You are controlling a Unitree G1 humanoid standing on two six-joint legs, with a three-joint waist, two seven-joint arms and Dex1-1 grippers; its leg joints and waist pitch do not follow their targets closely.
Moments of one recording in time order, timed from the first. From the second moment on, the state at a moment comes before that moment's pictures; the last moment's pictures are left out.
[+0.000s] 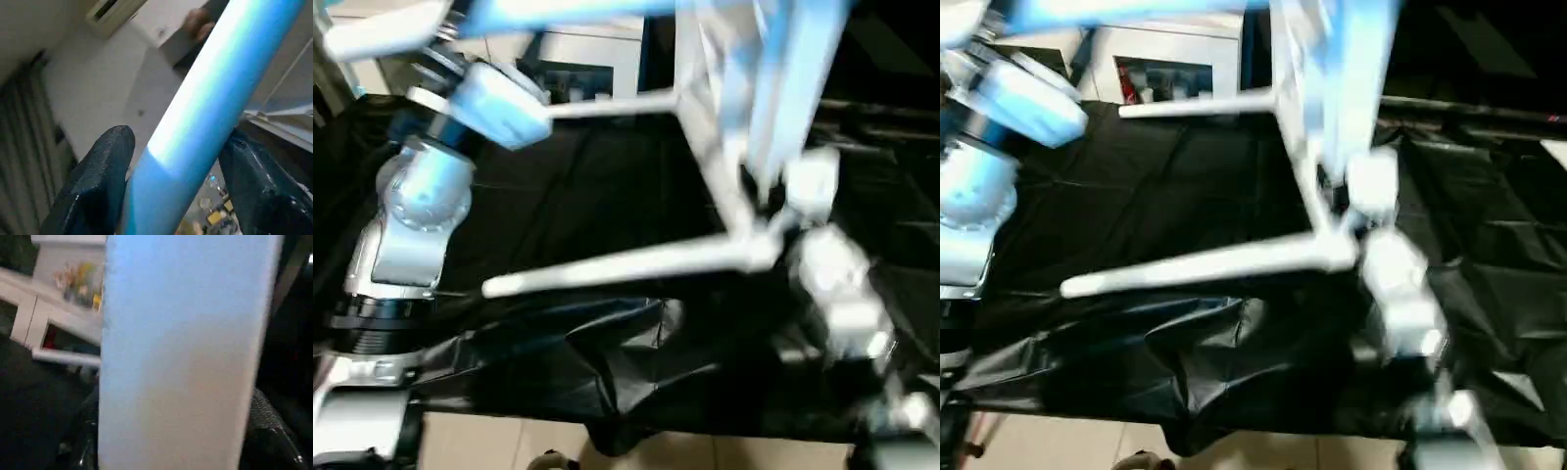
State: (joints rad) left arm -0.67 0.41 0.12 0.09 0.31 -0.28 -0.06; right arm -0.61 -0.36 0.00 0.31 0.04 -0.14 0.18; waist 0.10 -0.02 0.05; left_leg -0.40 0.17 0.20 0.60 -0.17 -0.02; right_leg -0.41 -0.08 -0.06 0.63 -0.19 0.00
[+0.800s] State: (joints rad) left arm -0.52 0.33 0.27 -0.15 0.15 -0.11 -0.05; right arm -0.90 -0.45 -0.01 0.36 0.07 -0.09 0.37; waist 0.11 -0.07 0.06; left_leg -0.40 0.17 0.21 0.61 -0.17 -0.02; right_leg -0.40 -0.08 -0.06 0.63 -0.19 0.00
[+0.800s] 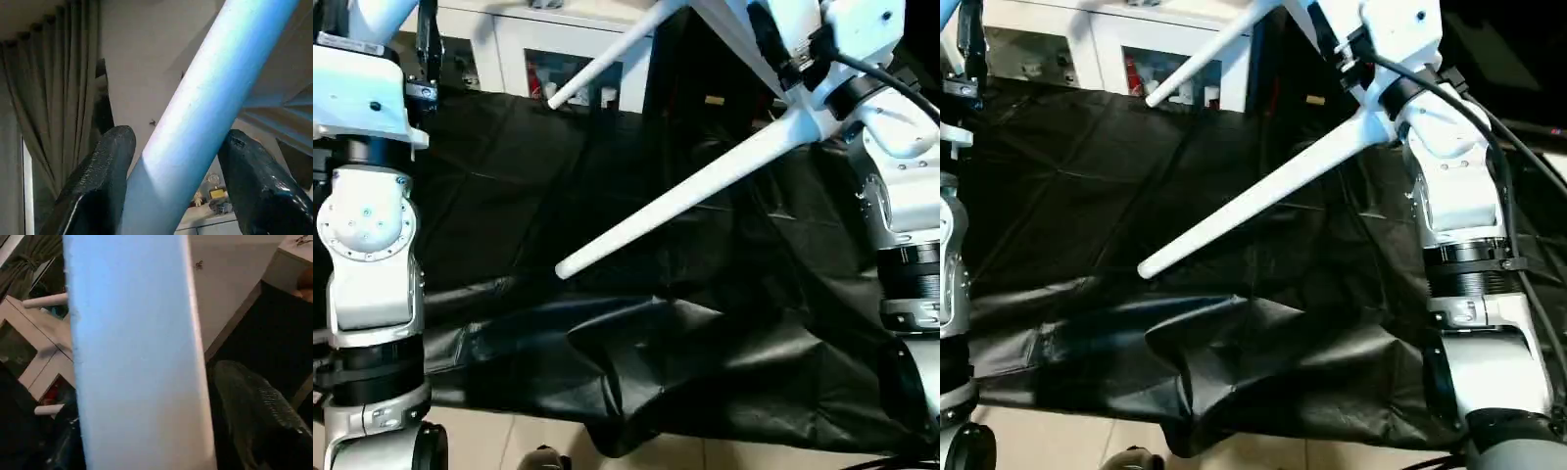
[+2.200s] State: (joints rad) left arm -0.48 0.32 0.36 -0.08 0.07 0.02 0.00; right arm -0.31 -0.34 0.19 0.11 0.40 0.38 0.57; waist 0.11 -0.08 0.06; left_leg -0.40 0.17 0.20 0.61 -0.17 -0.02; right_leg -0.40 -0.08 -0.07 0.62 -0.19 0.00
